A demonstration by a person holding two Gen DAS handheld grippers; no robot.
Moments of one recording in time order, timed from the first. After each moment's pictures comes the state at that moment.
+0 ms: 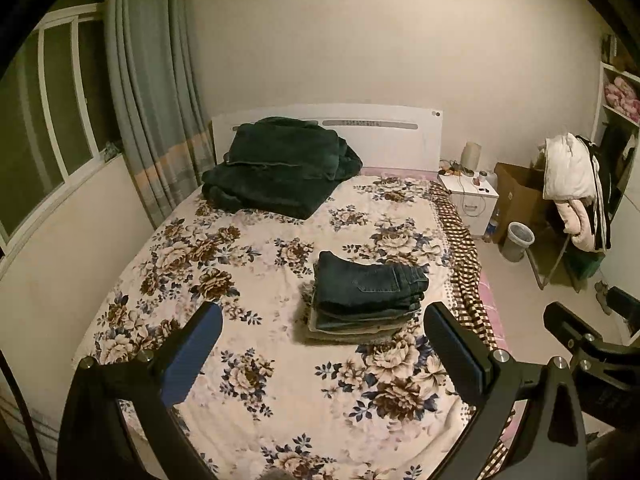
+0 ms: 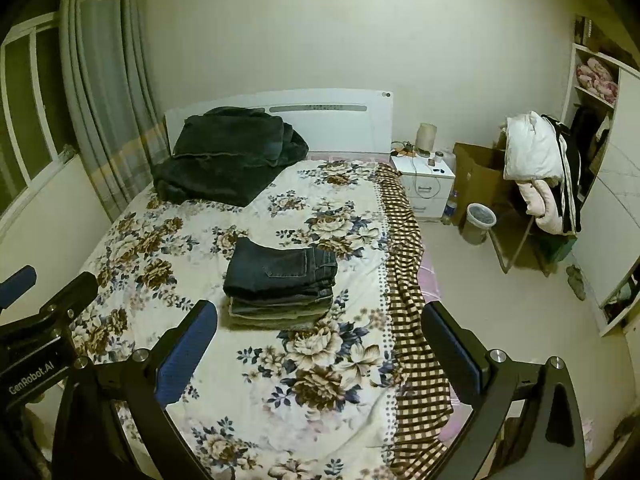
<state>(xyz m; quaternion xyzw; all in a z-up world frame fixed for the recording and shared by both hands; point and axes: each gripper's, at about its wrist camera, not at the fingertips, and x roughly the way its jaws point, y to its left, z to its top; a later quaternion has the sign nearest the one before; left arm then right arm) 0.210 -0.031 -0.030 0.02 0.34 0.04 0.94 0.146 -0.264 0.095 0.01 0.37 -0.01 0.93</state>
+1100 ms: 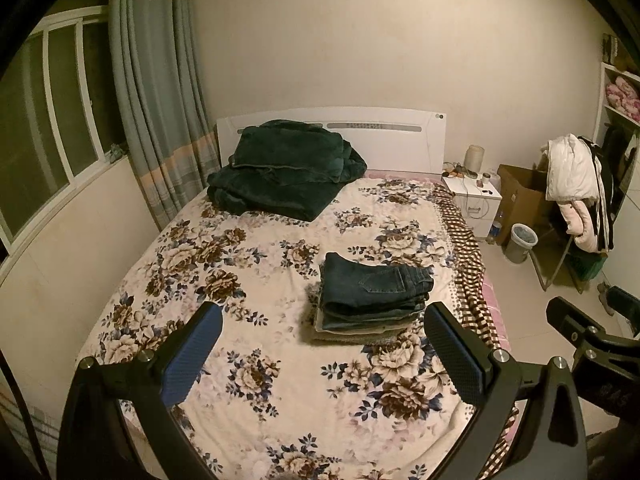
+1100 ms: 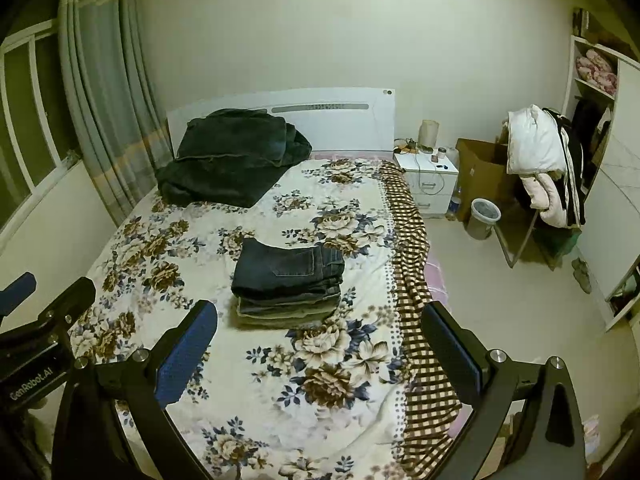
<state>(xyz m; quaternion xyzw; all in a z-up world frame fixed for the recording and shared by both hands) 0.212 -0.025 -0.019 0.01 0.33 0.05 0.94 0.142 -0.258 0.092 0.02 0.37 0.00 0.93</state>
